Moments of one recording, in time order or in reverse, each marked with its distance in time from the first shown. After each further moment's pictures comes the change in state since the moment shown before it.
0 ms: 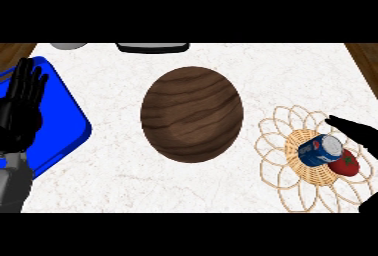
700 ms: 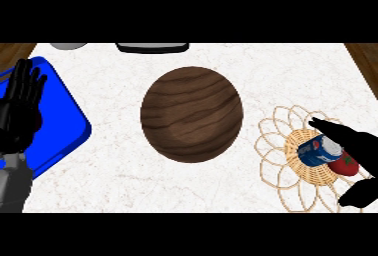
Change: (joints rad) left arm 0.000 -0.035 0.051 0.003 -0.038 -0.048 -0.001; right arm -0.034 0.115 0.028 0.149 0.198 -0.051 -0.159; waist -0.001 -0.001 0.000
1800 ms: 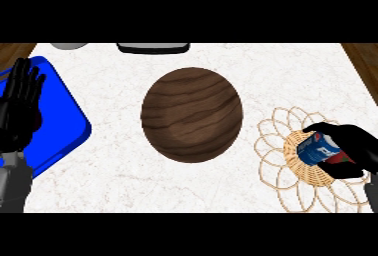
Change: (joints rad) left arm -0.014 -0.029 0.049 0.007 -0.035 -0.044 0.012; right arm -0.102 0.083 -0.031 0.281 0.197 -0.158 -0.165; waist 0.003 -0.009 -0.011
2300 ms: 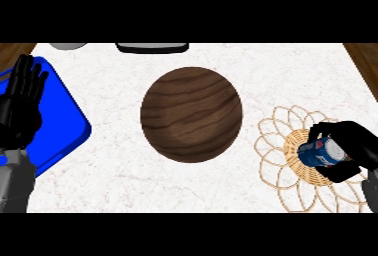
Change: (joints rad) left arm -0.017 -0.019 -0.003 -0.022 -0.026 0.011 0.030; right arm -0.019 0.020 -0.017 0.024 0.045 -0.070 -0.072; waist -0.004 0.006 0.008
